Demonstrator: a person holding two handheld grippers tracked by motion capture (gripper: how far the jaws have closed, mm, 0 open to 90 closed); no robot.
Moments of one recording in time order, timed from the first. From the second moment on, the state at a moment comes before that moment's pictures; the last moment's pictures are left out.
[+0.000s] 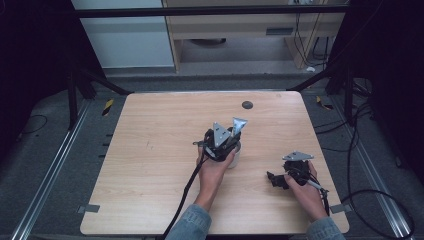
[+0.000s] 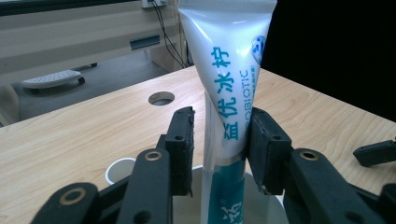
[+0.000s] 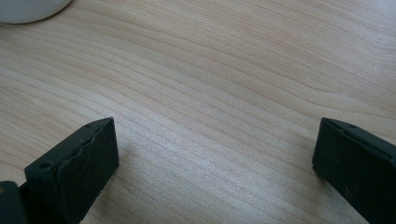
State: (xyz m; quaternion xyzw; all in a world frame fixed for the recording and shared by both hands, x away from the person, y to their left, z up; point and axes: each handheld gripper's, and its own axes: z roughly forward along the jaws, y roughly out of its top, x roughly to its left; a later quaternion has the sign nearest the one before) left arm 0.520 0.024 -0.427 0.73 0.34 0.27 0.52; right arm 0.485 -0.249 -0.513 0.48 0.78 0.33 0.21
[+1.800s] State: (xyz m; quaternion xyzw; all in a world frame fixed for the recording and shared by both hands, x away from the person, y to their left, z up) left arm 0.503 0.028 -0.428 0.75 0.33 0.26 0.51; right arm 0.485 -0.249 -0.513 0.48 0.78 0.33 0.21
